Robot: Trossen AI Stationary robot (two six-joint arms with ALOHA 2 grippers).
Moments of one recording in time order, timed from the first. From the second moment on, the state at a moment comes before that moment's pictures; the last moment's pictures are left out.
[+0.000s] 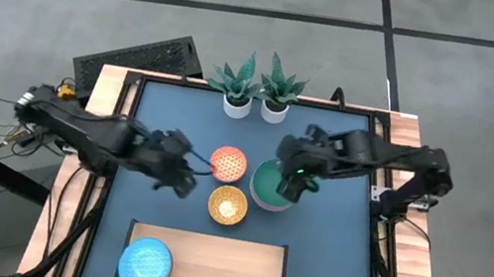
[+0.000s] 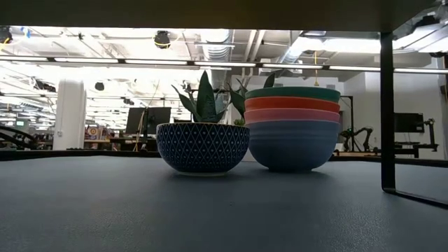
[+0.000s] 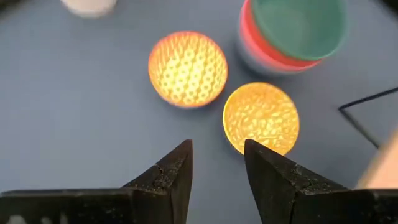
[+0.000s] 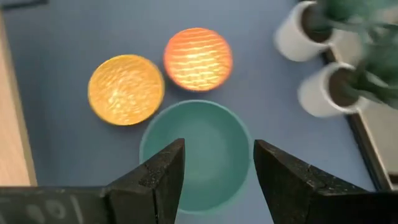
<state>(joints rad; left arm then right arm) -0.29 1.33 1.37 -1.08 -0.43 -1.03 0.16 1.66 1.96 -1.40 0.35 0.39</state>
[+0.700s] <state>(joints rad) -0.17 1.81 1.37 -0.85 -0.14 -0.90 0.23 1.51 1.96 -1.42 0.43 0.53</state>
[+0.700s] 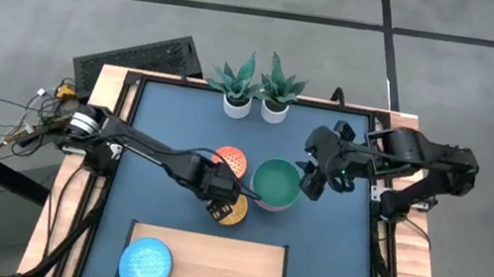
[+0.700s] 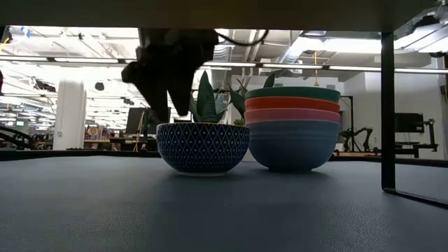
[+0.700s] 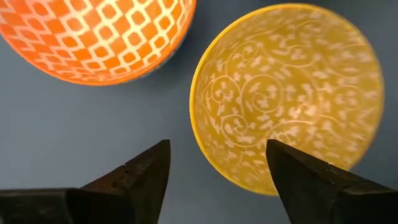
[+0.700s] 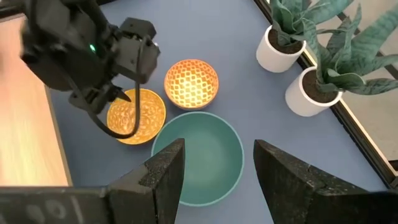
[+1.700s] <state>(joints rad) -0.14 1.93 1.37 -0.81 -0.10 -0.88 0.38 1.51 1.96 -1.43 0.50 0.66</state>
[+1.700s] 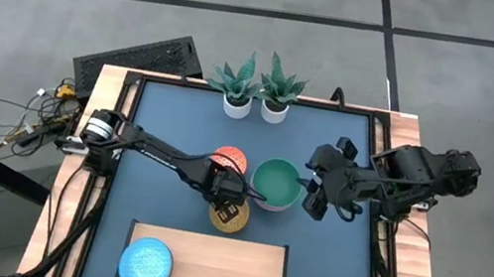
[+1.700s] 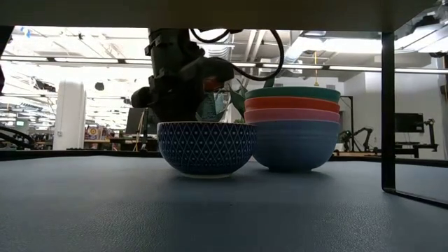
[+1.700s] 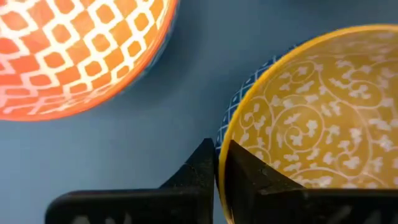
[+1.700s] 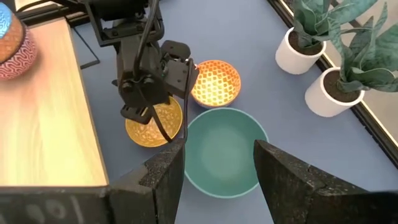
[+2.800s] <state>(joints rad) -0.07 1.50 1.37 -0.91 -0.05 -0.92 0.34 1.51 1.96 -1.41 0.56 0.67</state>
